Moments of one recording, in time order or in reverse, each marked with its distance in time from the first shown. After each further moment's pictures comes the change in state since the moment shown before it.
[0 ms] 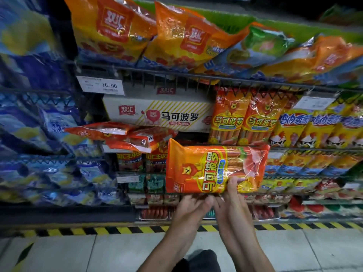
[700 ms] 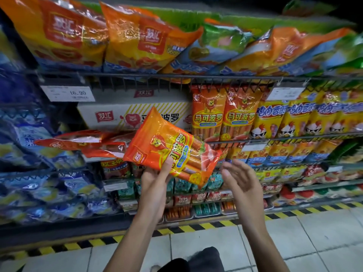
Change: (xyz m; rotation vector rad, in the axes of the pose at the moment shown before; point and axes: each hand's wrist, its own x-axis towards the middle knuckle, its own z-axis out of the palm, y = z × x) left_hand 0.047 0.044 -0.009 -0.019 0.266 0.332; right_hand 0.019 -0.042 -0.053 -0.577 0.067 -0.521
